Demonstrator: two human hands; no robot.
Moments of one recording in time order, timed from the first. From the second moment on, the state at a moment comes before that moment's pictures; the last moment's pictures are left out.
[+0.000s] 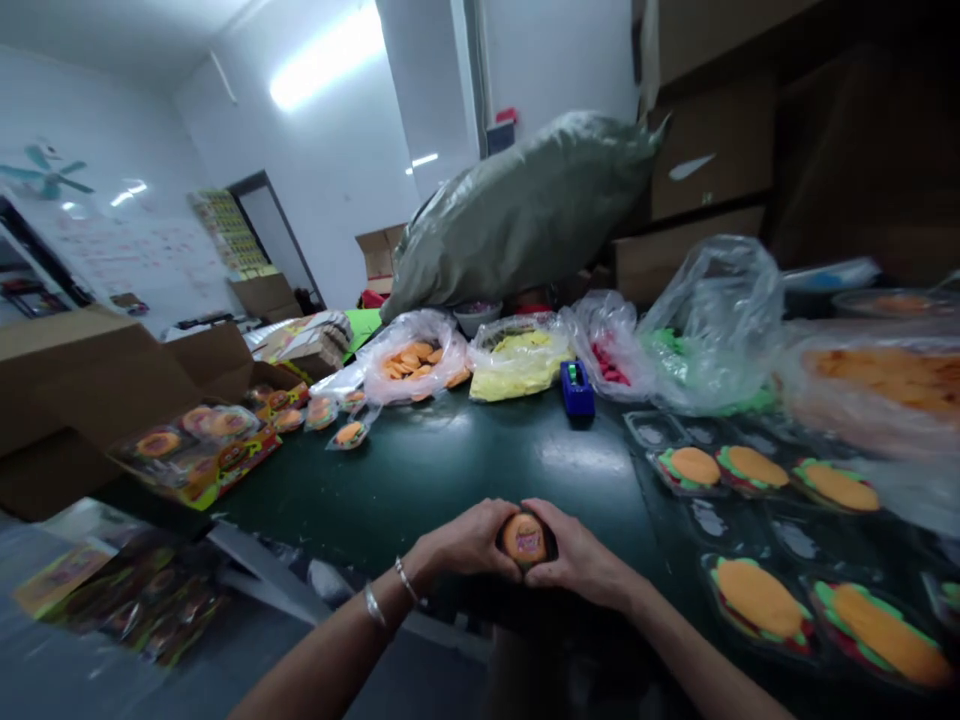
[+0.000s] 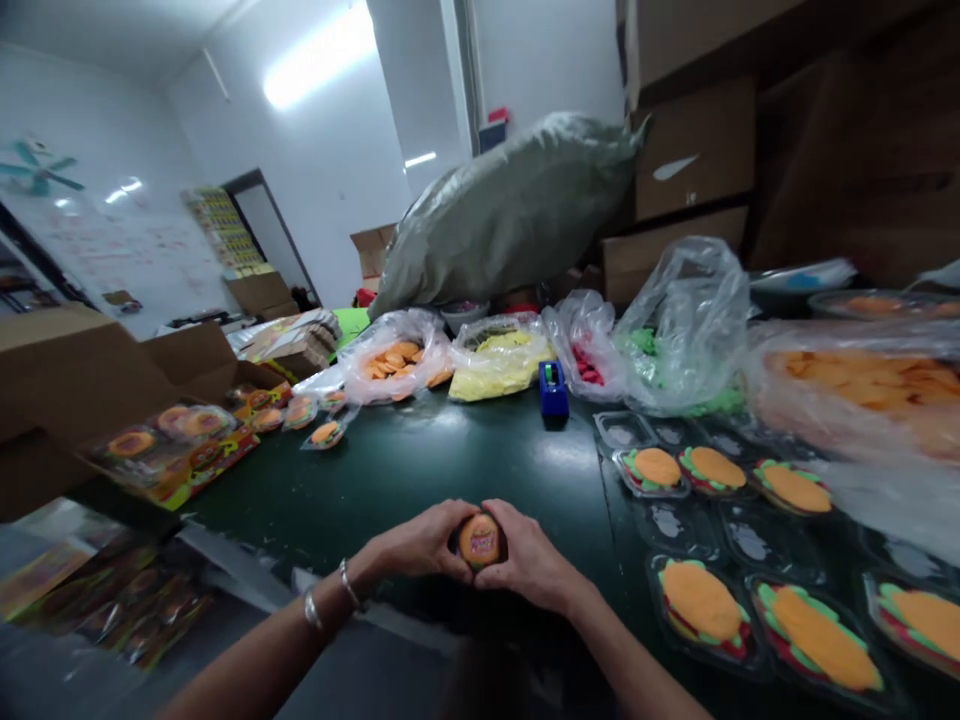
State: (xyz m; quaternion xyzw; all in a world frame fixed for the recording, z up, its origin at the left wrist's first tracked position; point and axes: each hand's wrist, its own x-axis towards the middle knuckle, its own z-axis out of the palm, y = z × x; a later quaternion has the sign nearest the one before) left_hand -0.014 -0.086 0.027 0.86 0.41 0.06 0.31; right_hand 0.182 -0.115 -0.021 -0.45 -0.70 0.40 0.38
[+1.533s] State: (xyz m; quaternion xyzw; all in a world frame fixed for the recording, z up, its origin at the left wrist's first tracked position) left_hand -0.016 -0.168 0.004 0.46 0.43 0.27 0.72; right_hand 0.184 -0.234 -0.024 -0.53 -0.63 0.36 0.44
